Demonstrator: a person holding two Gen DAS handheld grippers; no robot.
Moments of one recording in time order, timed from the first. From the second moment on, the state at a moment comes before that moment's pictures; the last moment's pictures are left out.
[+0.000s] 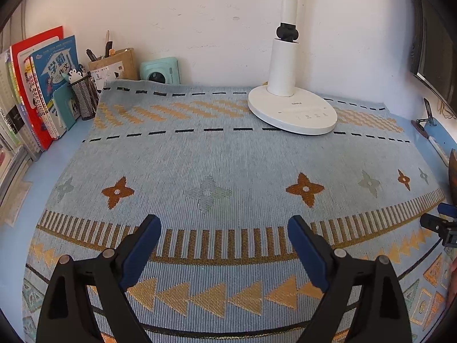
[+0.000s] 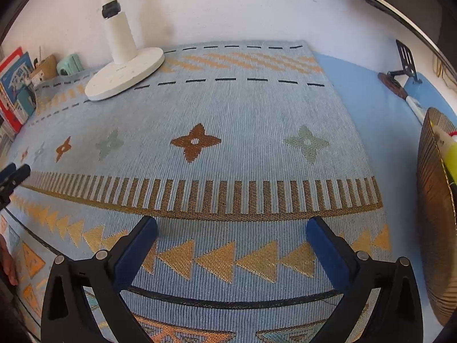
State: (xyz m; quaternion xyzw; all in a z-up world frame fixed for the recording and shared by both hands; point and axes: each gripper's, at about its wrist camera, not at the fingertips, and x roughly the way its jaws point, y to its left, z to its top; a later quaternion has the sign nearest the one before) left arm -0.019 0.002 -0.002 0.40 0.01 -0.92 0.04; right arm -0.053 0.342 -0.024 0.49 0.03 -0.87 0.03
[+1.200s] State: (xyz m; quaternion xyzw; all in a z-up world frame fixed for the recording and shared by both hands) left arm -0.035 -0.002 -0.023 0.46 0.01 -0.89 0.01; right arm -0.044 0.348 -0.017 0.46 0.01 -0.89 0.01
